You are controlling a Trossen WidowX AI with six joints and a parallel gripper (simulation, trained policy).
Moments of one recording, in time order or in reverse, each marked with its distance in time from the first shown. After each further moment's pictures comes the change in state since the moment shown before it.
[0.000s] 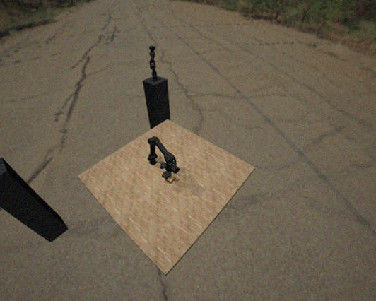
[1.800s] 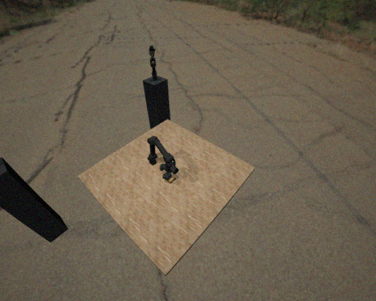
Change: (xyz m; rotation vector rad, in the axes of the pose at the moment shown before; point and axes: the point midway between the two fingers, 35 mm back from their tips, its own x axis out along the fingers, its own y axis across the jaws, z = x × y) arm 0.019 0.003 -0.002 -0.098 0.031 0.008
